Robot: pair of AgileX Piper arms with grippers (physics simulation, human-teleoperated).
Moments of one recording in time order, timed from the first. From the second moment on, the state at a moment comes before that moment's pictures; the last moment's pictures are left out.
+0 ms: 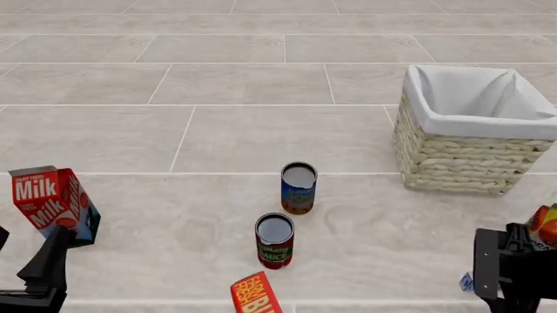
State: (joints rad) left arm 0.00 0.01 0.00 0.00 0.00; right arm -0.24 1.16 -0.35 0.37 -1.54
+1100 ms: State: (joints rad) left arm 0.00 0.01 0.00 0.00 0.00; right arm -0.28 1.36 -0.35 0.22 -1.65
